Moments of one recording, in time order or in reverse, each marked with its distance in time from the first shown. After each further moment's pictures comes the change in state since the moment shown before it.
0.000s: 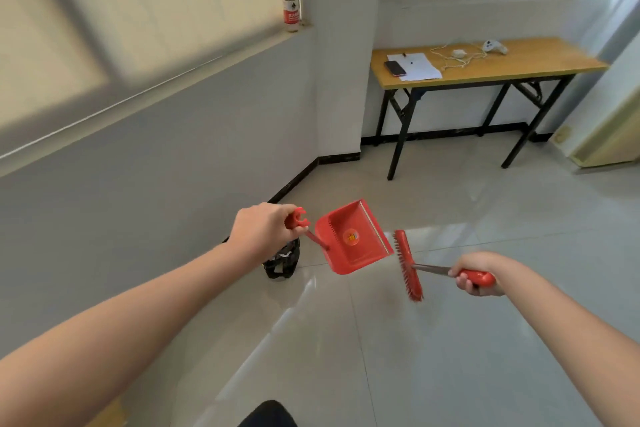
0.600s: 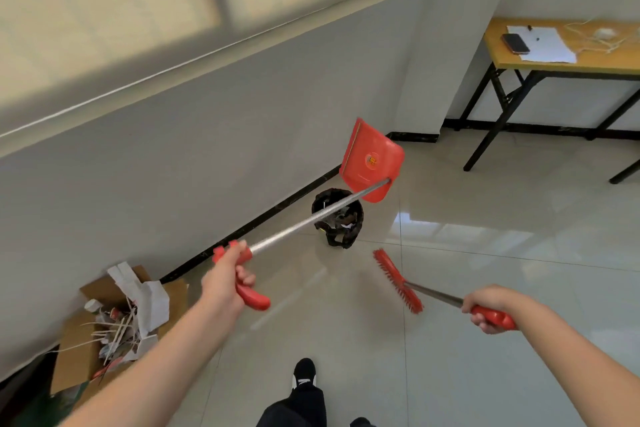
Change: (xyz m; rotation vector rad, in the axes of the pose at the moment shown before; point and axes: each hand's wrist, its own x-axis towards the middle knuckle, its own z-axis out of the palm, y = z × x) left_hand -0.152 -0.177 0.029 -1.648 0.581 -1.389; right_hand 0.028 -0.009 0.152 -0.434 -0.149 0.064
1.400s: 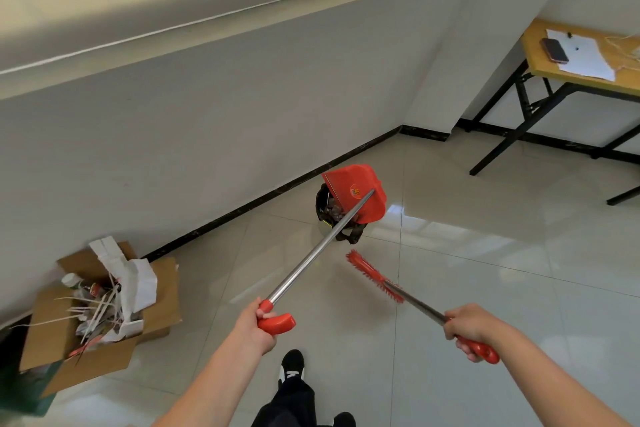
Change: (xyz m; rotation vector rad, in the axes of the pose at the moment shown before) left_hand 0.069 -0.066 -0.045 -0.350 0.173 -0.664; right_hand 0.020 -0.052 0.076 -0.256 0.091 -0.010
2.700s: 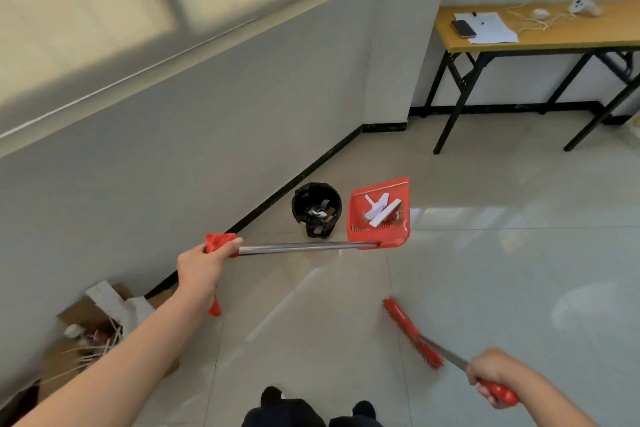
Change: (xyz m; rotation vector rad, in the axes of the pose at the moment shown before) left_hand -0.108 -0.005 0.024 1.055 -0.027 1.082; right_hand -0.051 0.199 0.051 0.226 -0.020 0.175
